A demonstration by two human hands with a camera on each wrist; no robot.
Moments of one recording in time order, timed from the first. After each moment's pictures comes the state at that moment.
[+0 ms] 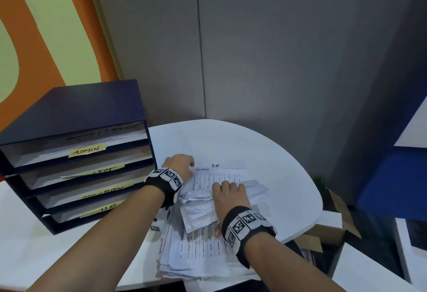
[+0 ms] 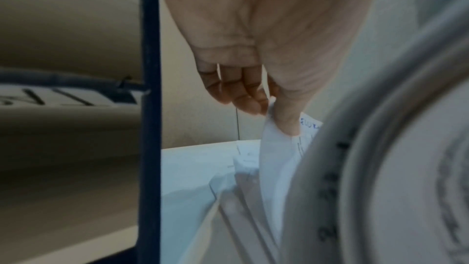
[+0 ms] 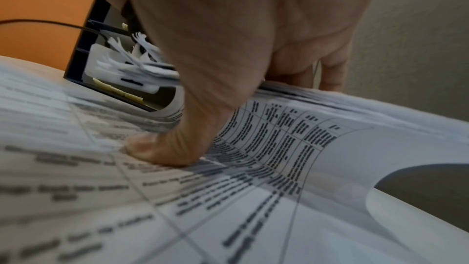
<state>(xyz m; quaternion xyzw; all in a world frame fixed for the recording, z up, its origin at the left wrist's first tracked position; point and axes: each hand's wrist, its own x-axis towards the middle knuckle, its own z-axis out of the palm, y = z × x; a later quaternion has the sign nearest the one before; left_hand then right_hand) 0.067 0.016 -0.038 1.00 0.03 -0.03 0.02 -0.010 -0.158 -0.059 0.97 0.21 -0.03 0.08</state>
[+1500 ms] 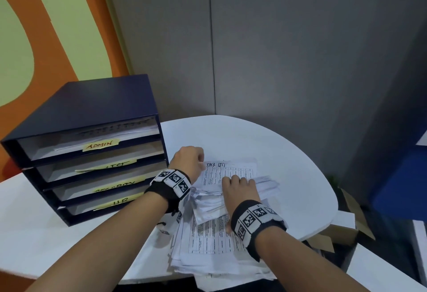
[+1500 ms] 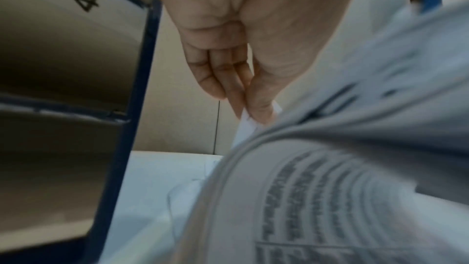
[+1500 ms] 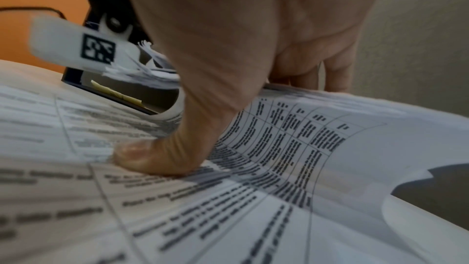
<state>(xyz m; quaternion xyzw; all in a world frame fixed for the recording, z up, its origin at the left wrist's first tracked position) 0.032 0.012 -0.018 0.98 0.06 0.08 0.18 -0.002 -0.151 -0.057 0.98 0.20 -0.03 0.07</state>
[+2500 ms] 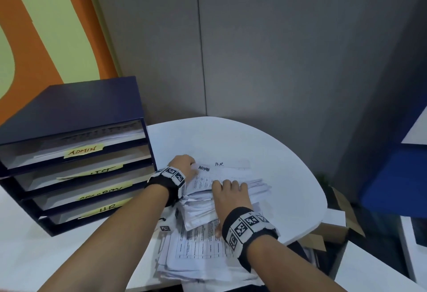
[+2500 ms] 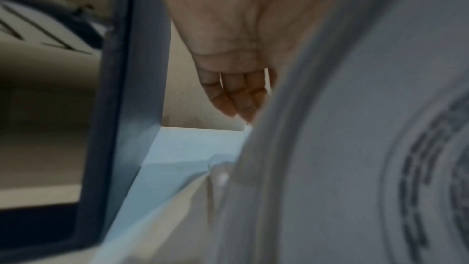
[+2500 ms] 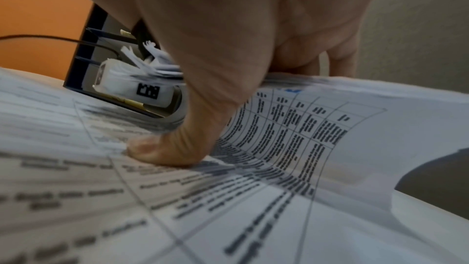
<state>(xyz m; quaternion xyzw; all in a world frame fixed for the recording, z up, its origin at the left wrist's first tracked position) 0.073 0.012 -0.047 0.98 0.08 -0.06 0.16 -0.007 -0.157 -0.064 0.98 0.21 -0.01 0.07</state>
